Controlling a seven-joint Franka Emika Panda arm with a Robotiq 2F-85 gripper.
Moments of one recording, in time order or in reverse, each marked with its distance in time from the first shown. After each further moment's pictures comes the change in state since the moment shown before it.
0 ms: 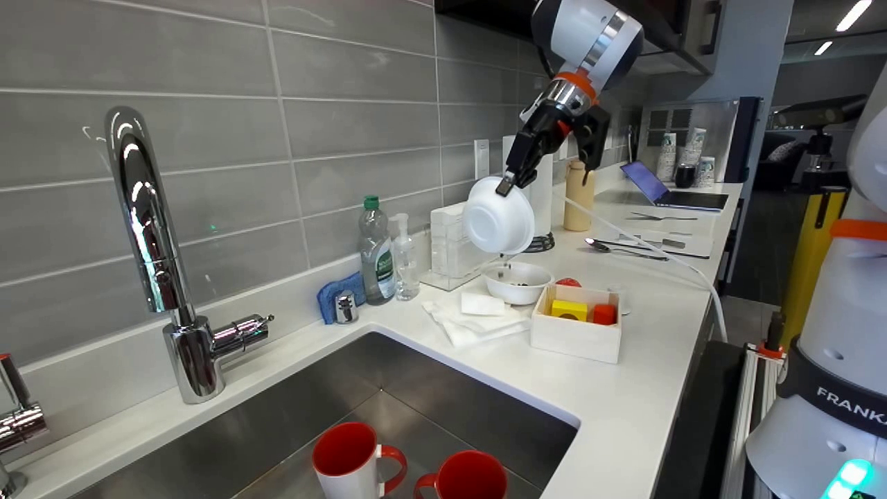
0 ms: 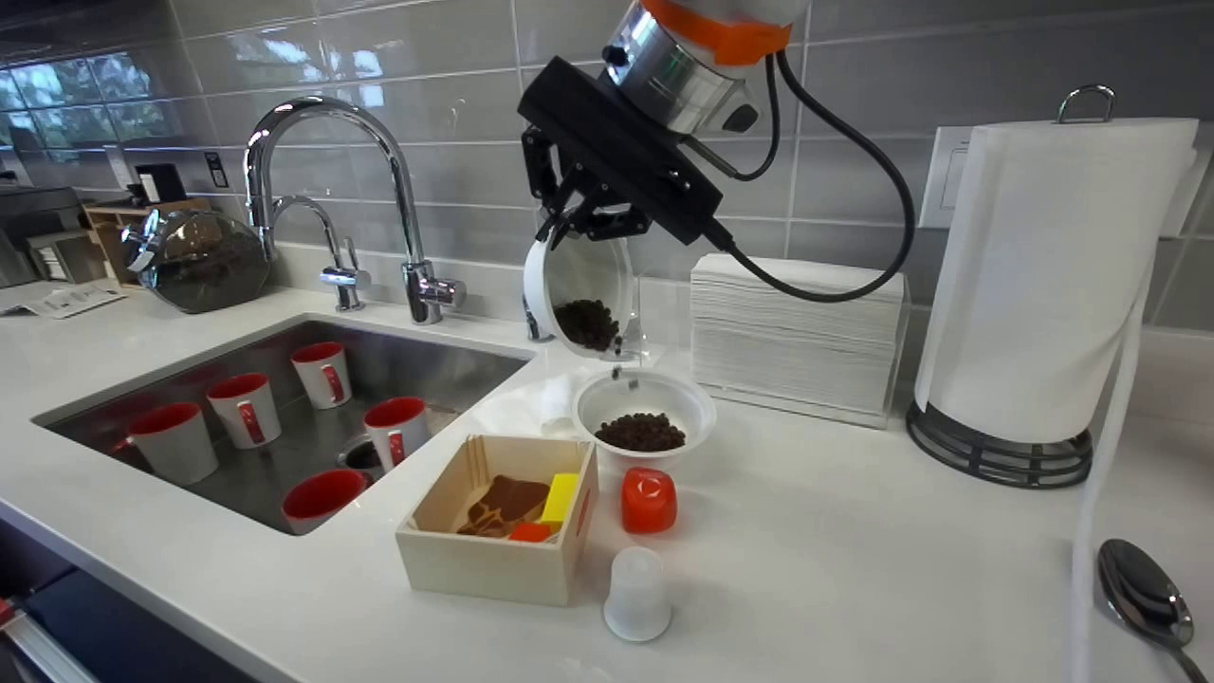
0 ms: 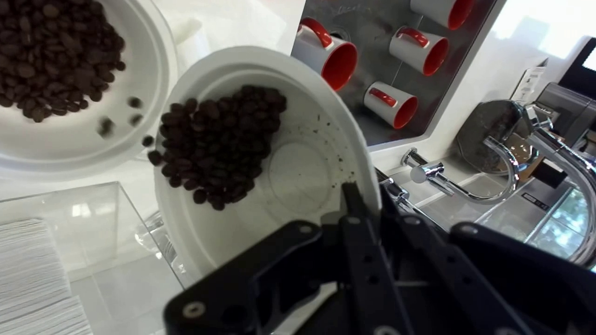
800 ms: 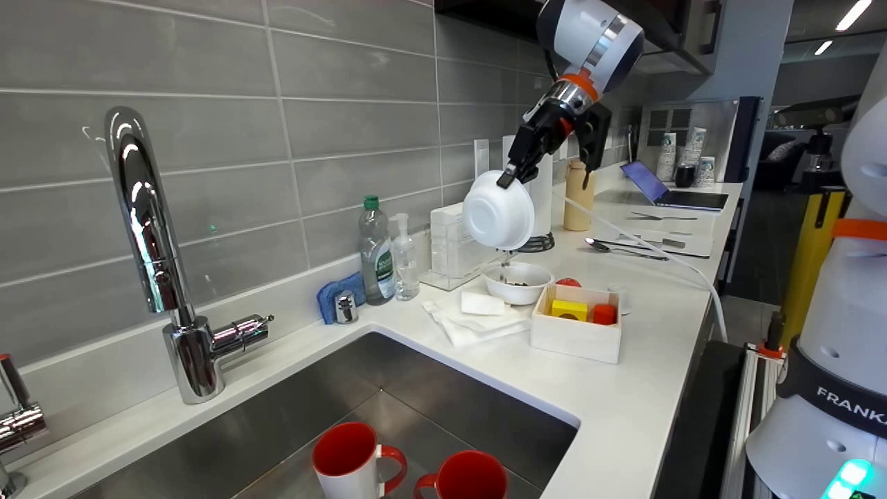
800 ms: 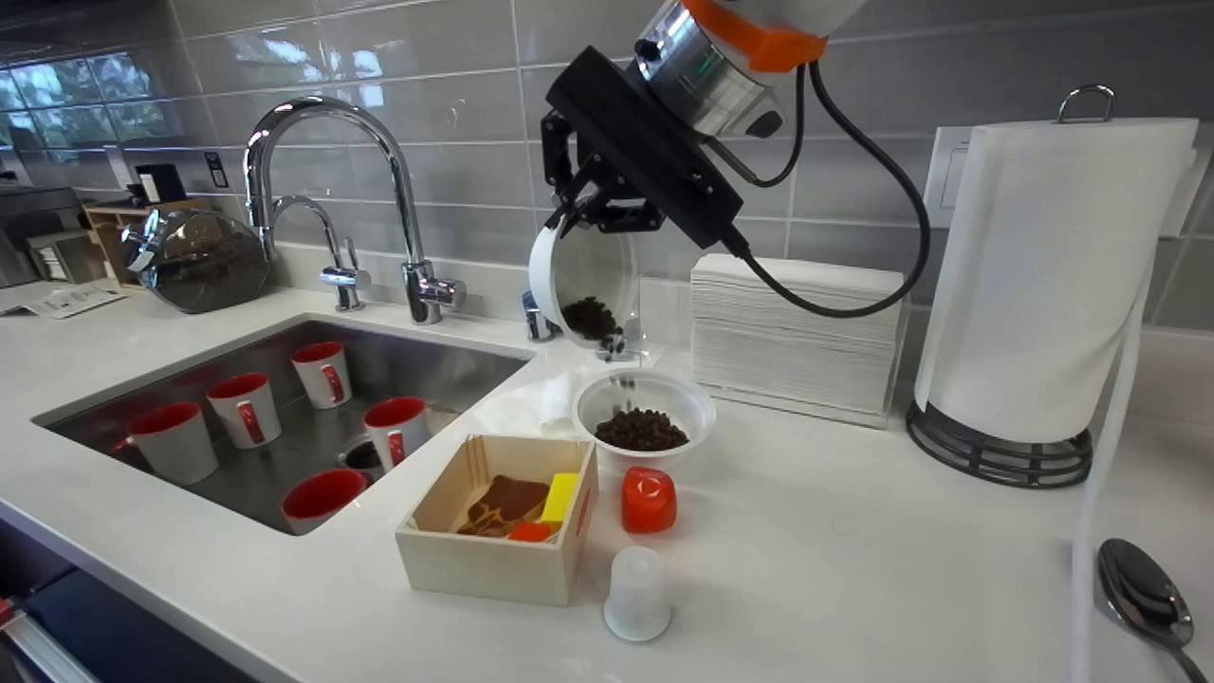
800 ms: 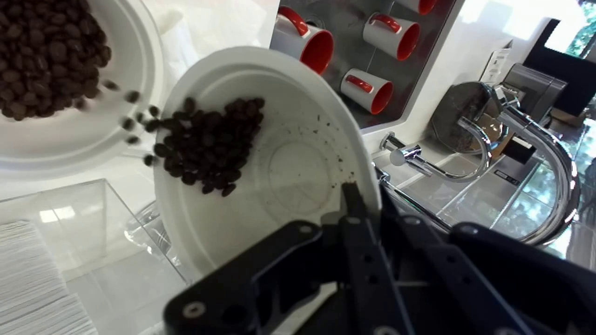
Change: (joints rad) arm -0.056 0.060 0.002 0.066 0.044 -0.110 -0.012
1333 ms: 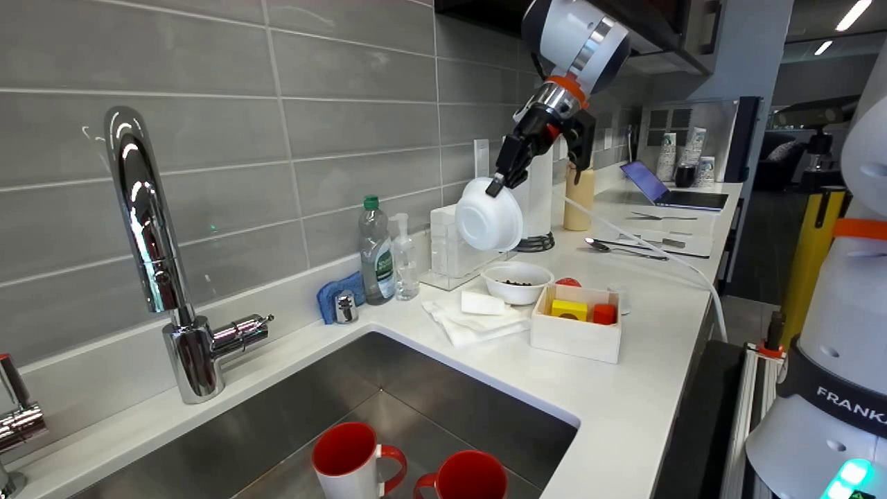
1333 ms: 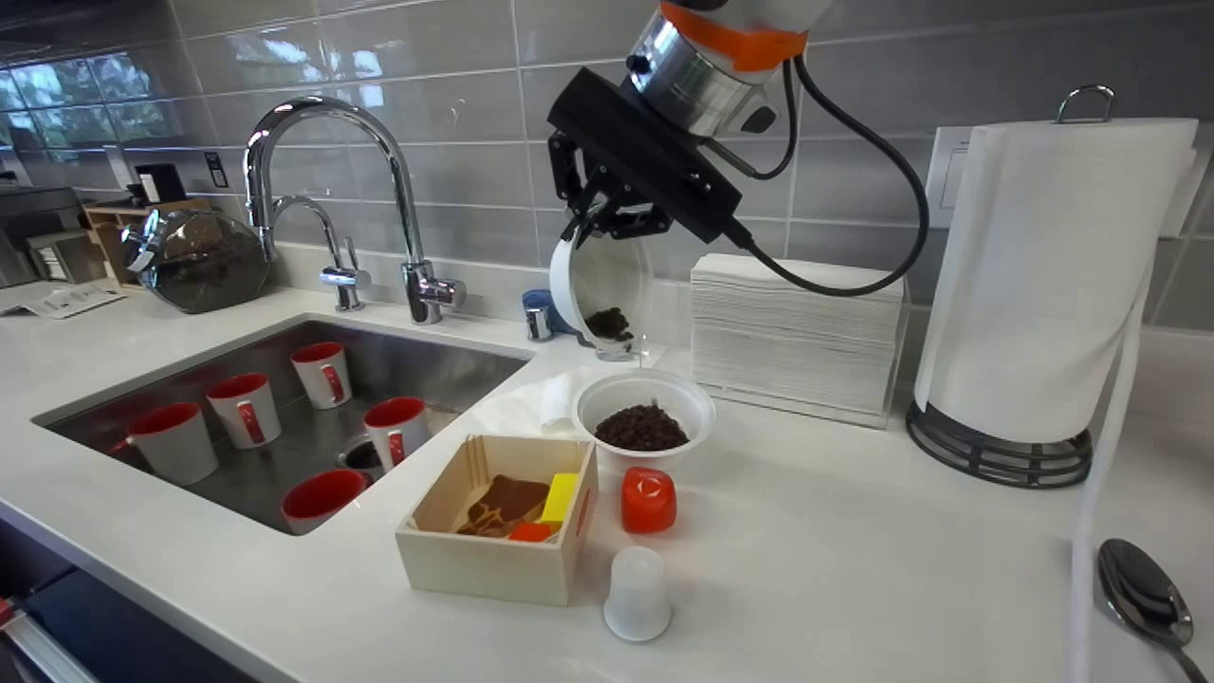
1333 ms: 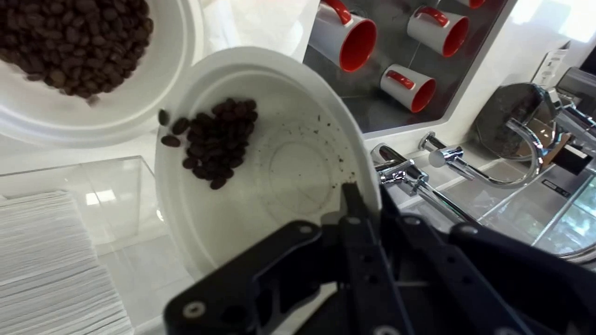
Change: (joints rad) arm 0.000 0.002 0.068 -0.012 -0.005 0.150 0.009
